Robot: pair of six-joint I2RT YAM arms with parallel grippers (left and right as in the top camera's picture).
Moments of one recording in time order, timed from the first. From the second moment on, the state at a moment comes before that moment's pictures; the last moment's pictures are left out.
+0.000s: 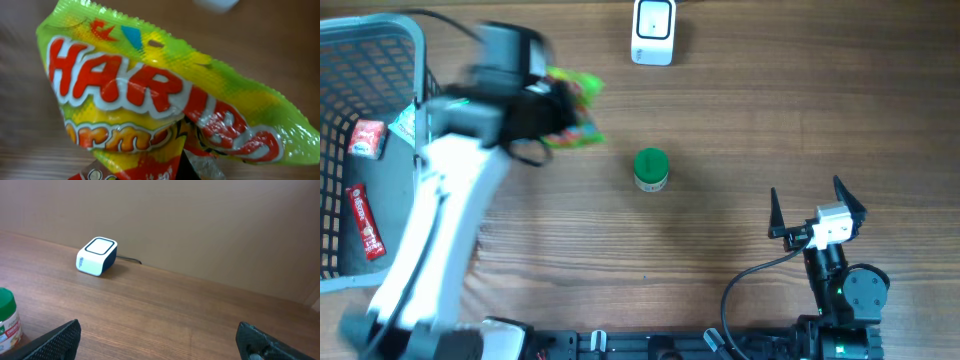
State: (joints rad) left arm -0.27 1.54 1.50 -1.05 0.06 -0.50; right arm -0.06 0.01 0.01 0.01 -0.20 -0.20
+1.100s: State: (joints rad) left arm 0.48 1.66 2.20 -1.46 -0.23 -0.50; right arm -0.06 0.01 0.01 0.01 -0.20 -0.20
